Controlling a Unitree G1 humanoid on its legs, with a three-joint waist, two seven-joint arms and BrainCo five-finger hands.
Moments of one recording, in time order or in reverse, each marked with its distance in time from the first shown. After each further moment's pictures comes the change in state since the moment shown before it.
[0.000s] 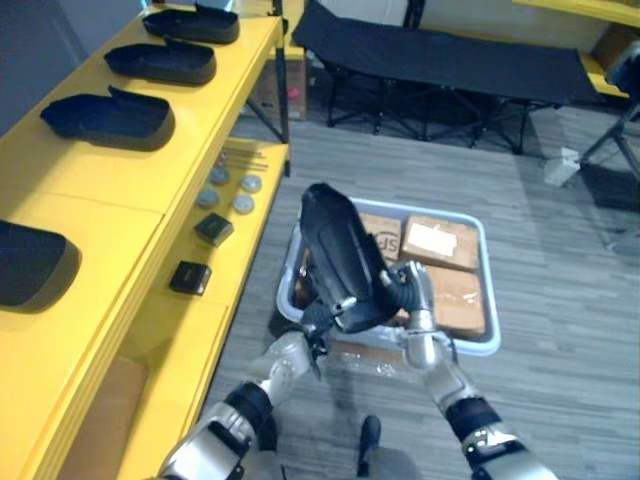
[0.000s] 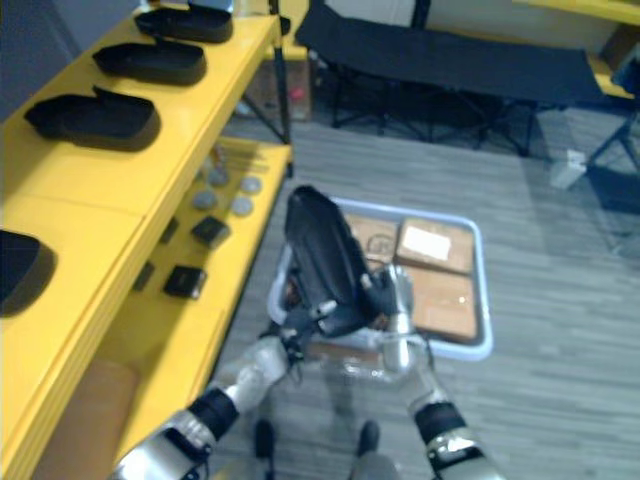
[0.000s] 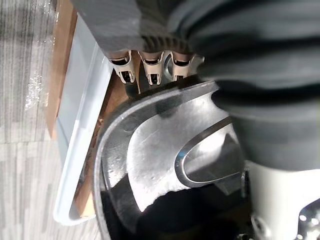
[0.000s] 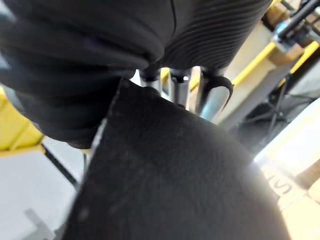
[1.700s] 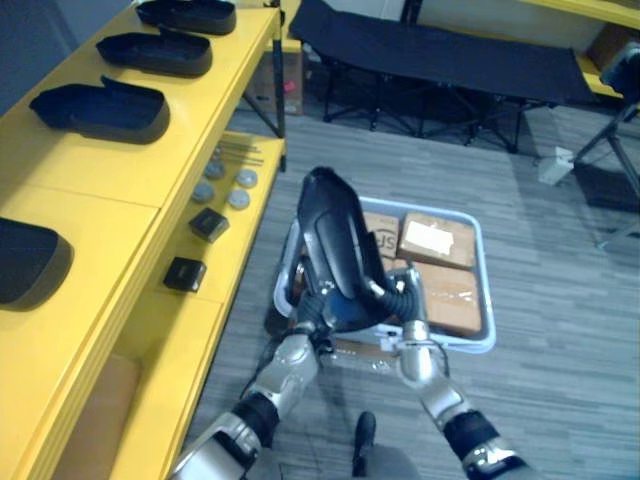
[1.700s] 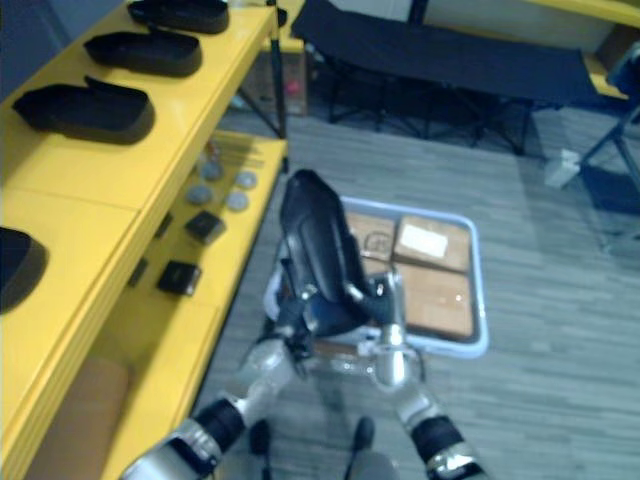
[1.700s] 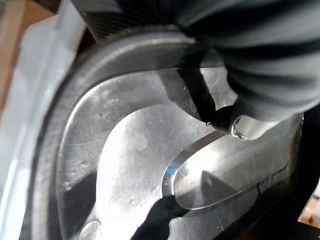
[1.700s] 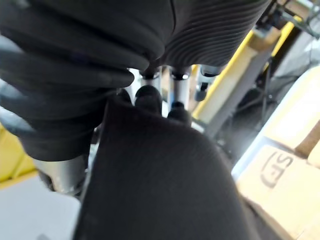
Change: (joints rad) left arm 0.015 -0.037 -0.037 -0.032 0.286 -0.222 0.271; right arm 0.066 -0.023 0.092 -0.083 0.197 -0.030 -0.008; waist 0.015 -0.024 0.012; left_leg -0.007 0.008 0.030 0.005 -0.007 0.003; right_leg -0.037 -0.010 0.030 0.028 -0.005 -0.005
